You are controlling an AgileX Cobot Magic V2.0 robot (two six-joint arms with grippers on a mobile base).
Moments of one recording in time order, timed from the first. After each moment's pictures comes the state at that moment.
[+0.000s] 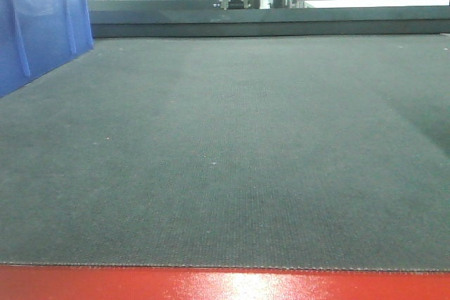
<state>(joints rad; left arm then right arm) -0.05 -0.01 0.03 -0.08 0.05 0.02 0.16 0.31 -0.72 -0.06 0.63 0.07</state>
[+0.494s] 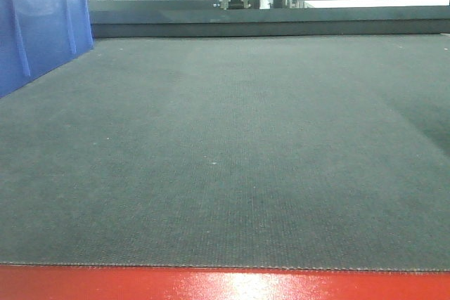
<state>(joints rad) -0.05 -0.01 0.03 -0.08 0.05 0.02 0.16 0.31 -0.72 -0.06 0.63 0.07</state>
